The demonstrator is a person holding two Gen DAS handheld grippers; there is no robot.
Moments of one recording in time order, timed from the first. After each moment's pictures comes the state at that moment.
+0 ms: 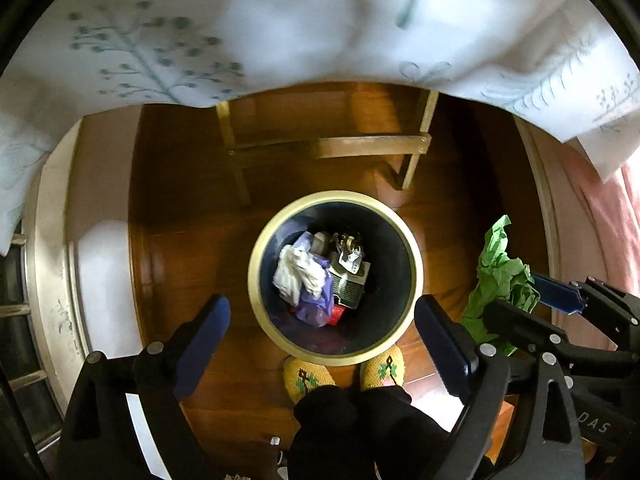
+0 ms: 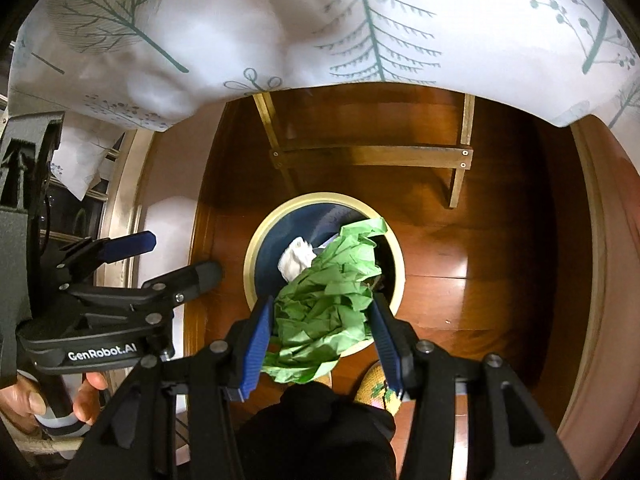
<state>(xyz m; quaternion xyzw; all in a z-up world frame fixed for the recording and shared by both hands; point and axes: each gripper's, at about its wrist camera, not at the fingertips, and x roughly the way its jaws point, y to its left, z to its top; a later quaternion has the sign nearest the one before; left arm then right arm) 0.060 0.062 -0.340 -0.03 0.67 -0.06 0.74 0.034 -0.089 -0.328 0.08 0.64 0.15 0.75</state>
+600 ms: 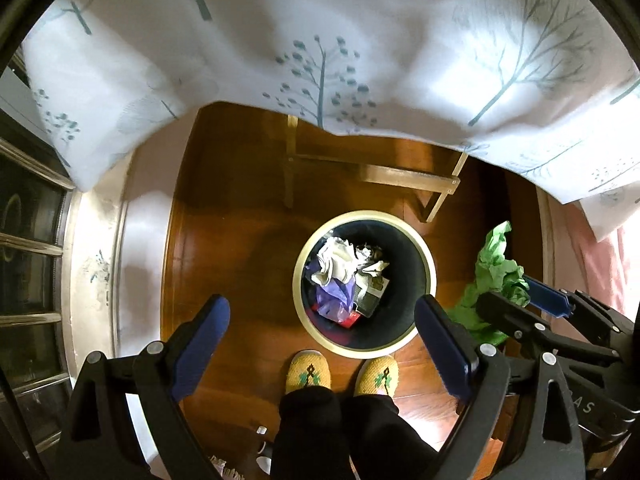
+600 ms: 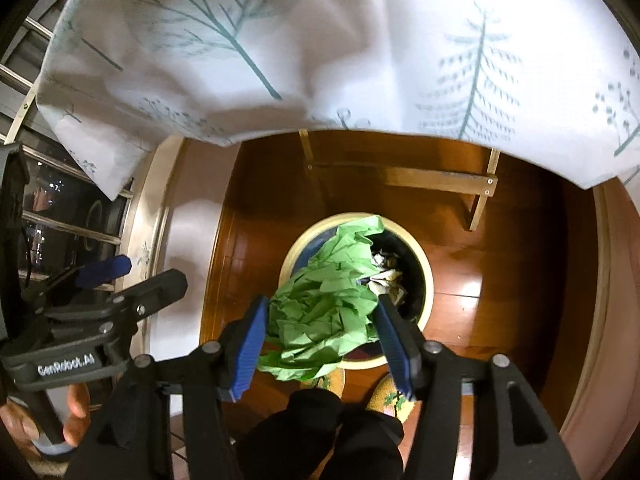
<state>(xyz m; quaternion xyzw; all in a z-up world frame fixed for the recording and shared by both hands) 0.034 0.119 -0.274 -0.09 0.64 0.02 0.76 0.043 -0.050 -0.290 0.06 0.63 0.18 0.75</state>
